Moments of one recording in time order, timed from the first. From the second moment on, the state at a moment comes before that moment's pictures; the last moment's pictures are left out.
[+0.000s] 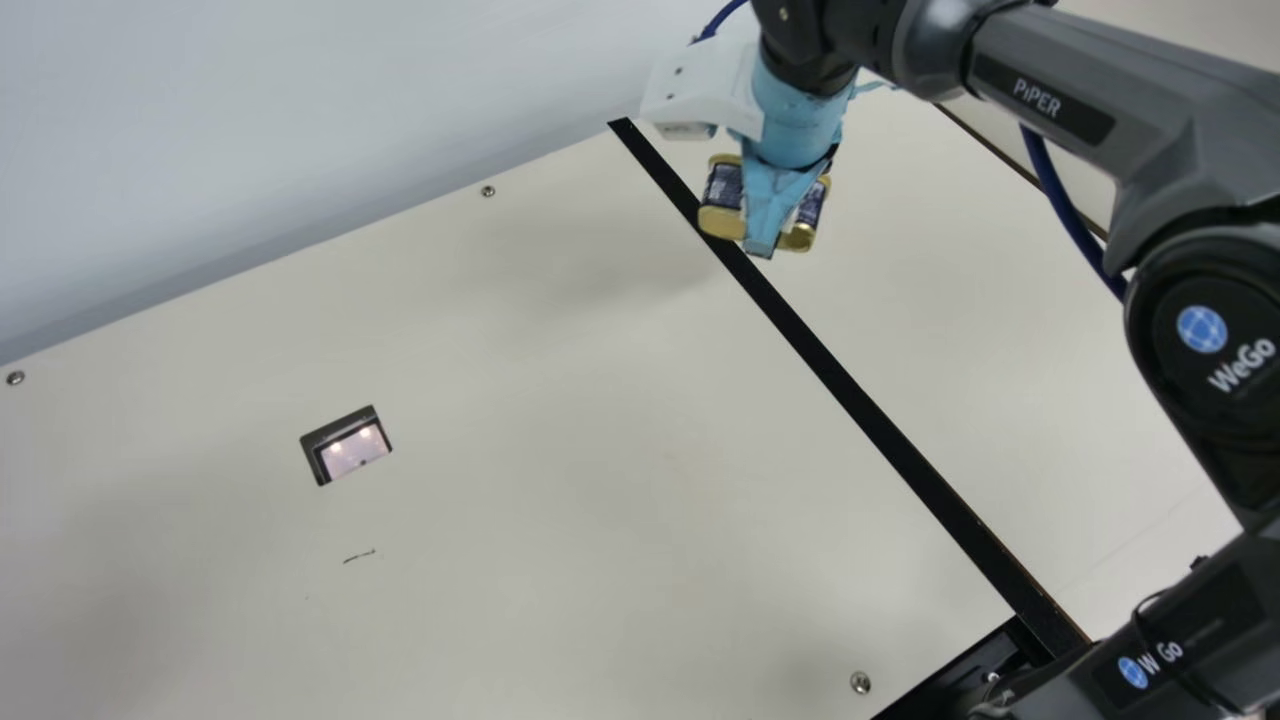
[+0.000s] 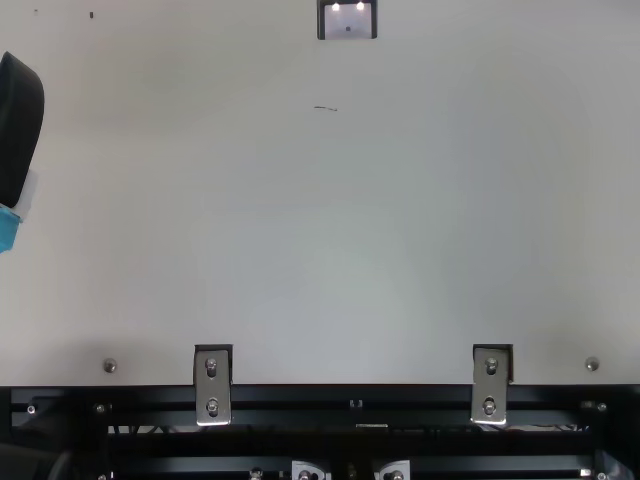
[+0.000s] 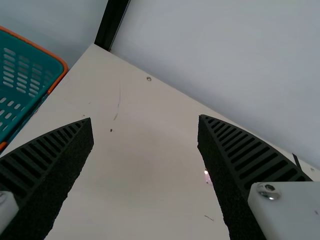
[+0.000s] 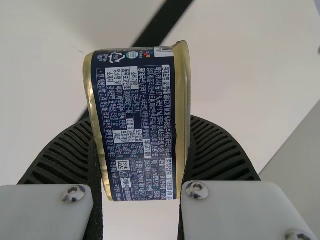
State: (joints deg) left arm -4.4 40.2 -30.6 7.0 23.4 -42.4; right arm -11.1 103.5 -83.9 -15.9 58.6 -42.1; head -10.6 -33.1
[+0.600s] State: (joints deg) left arm -4.4 40.2 -30.6 7.0 23.4 -42.4; right arm -21.6 109.7 -80.6 -12.8 50.6 -39.8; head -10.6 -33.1
